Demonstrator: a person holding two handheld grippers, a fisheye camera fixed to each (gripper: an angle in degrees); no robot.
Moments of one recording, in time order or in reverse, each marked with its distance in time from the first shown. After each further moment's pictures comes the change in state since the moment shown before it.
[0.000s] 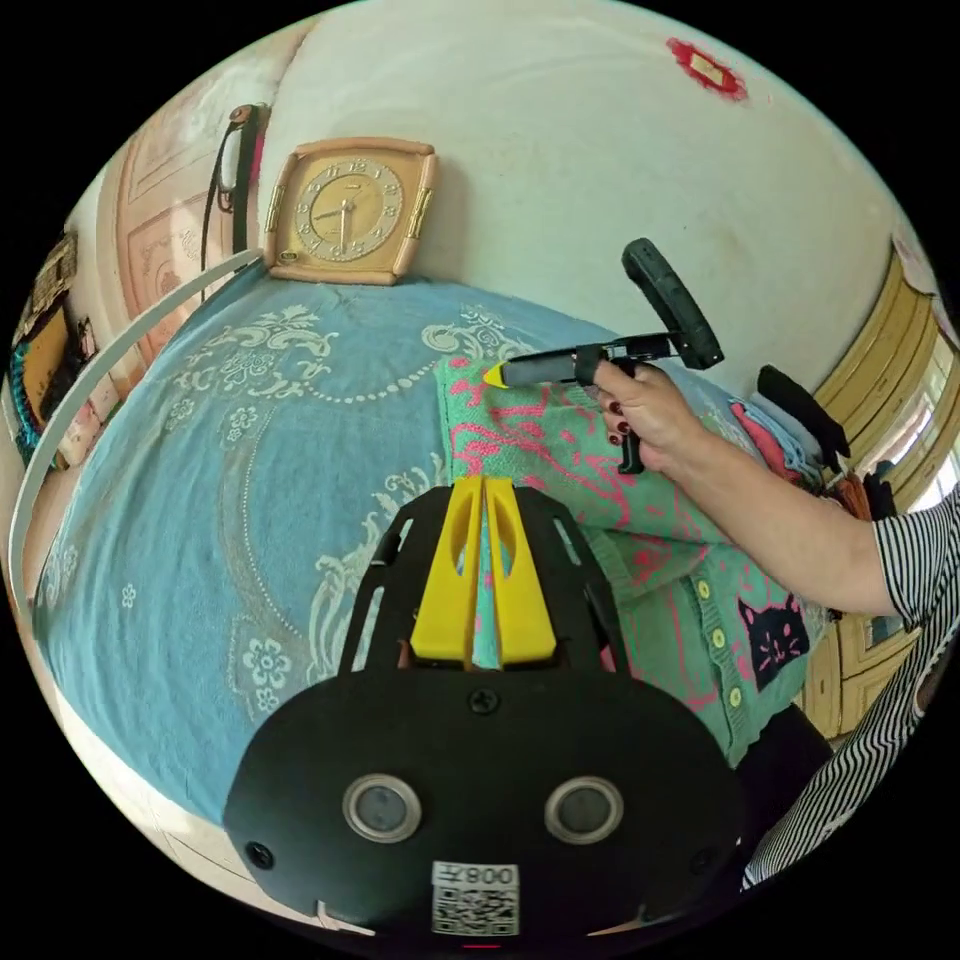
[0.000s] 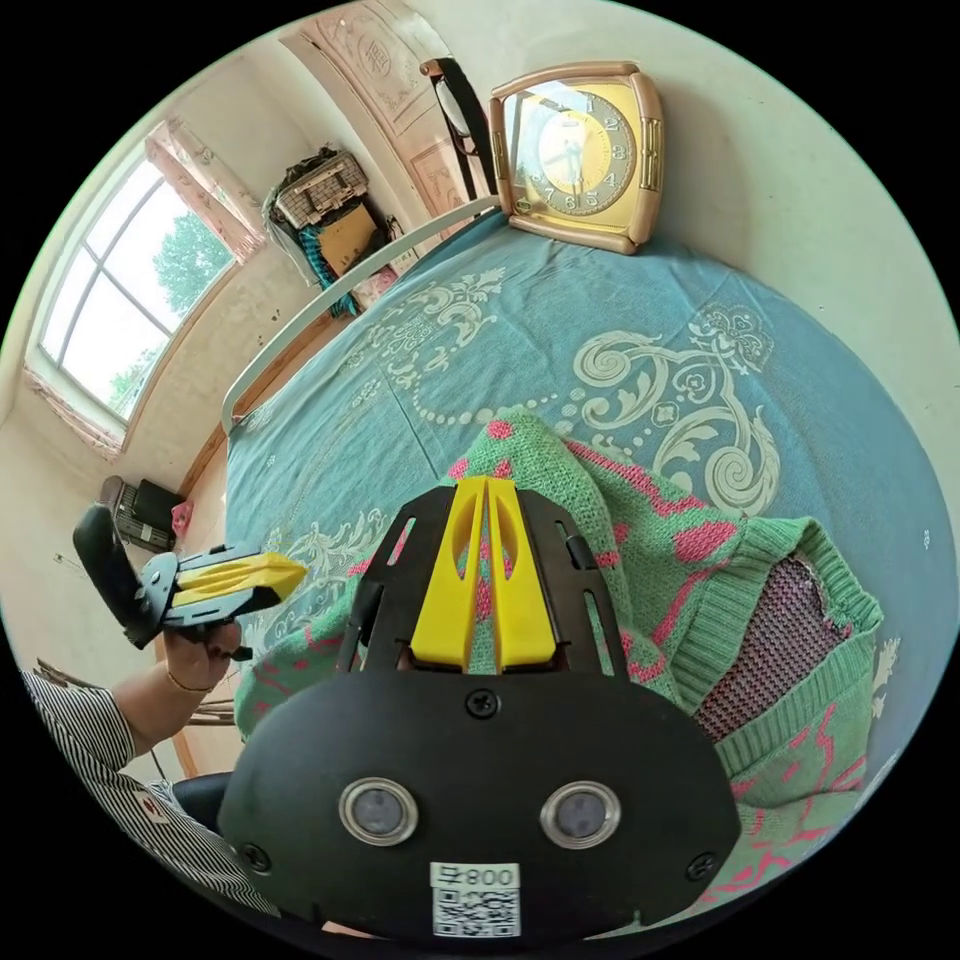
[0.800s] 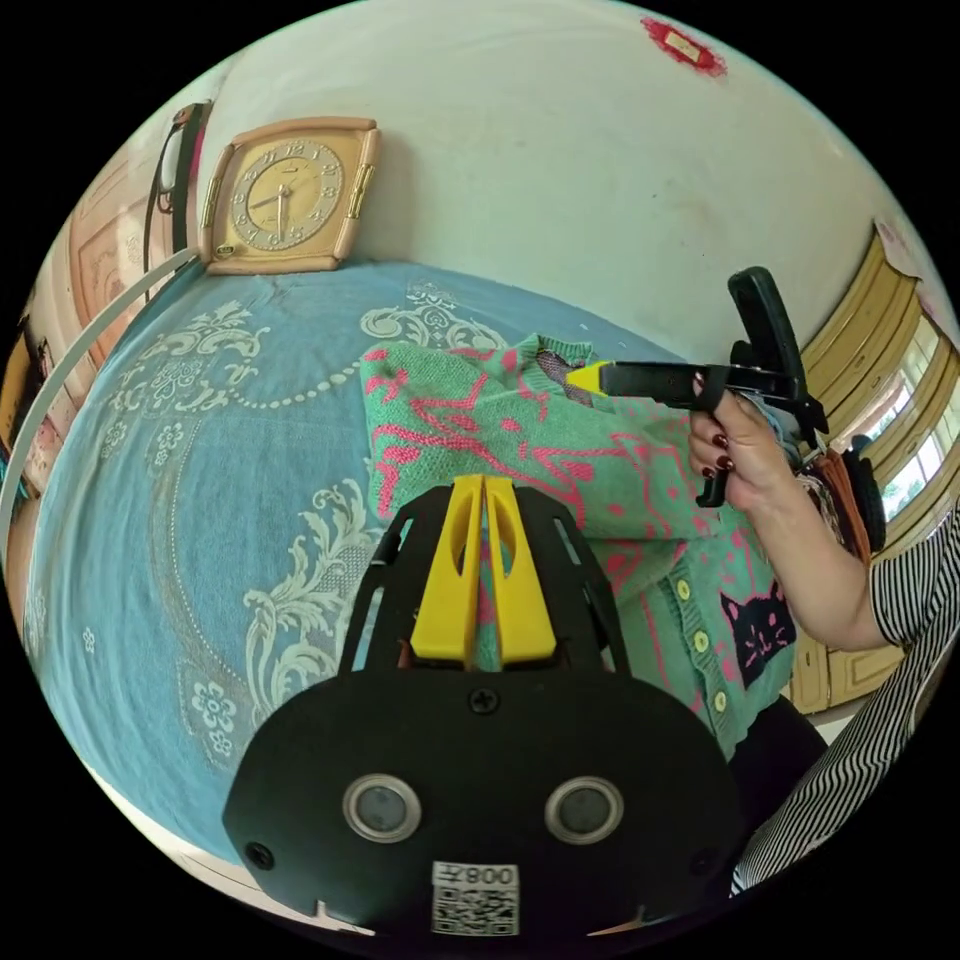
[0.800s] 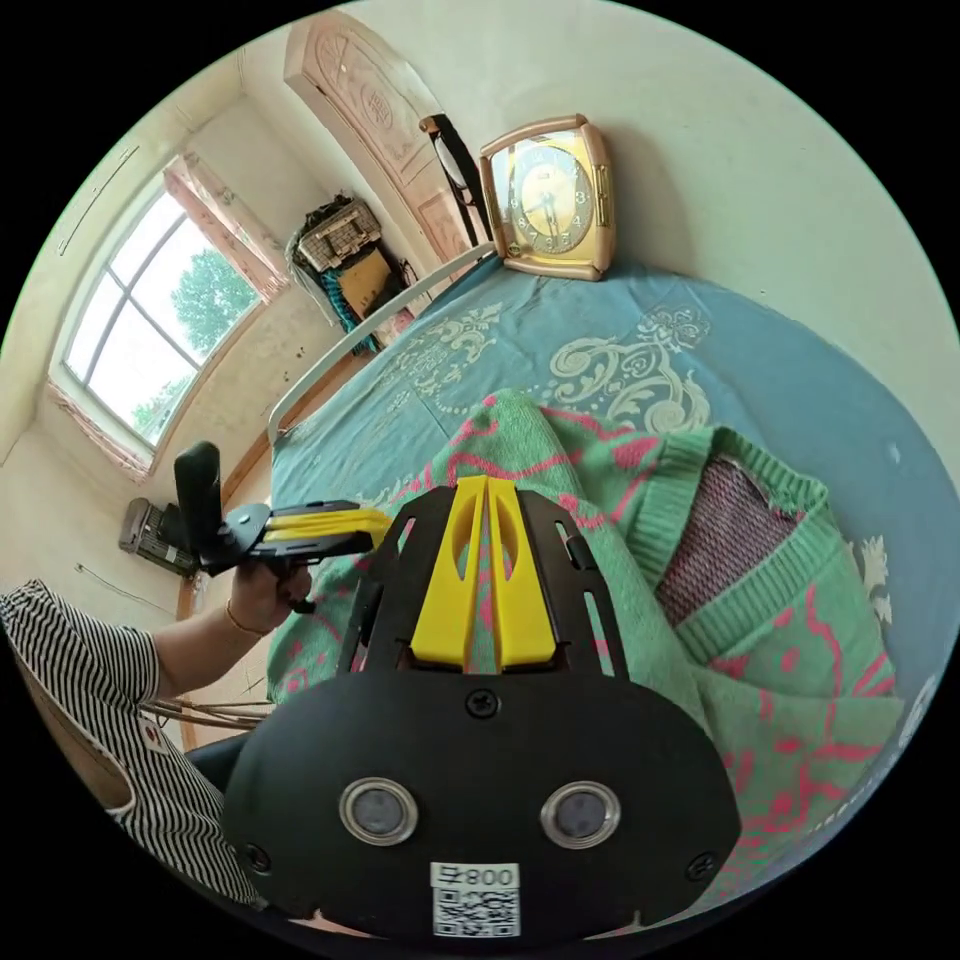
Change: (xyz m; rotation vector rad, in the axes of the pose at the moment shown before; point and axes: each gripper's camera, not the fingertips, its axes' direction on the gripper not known) left arm -0.018 0.049 0.001 -0.061 0.093 0.053; right arm 0.010 0.127 -0.094 0.114 -0.062 0.031
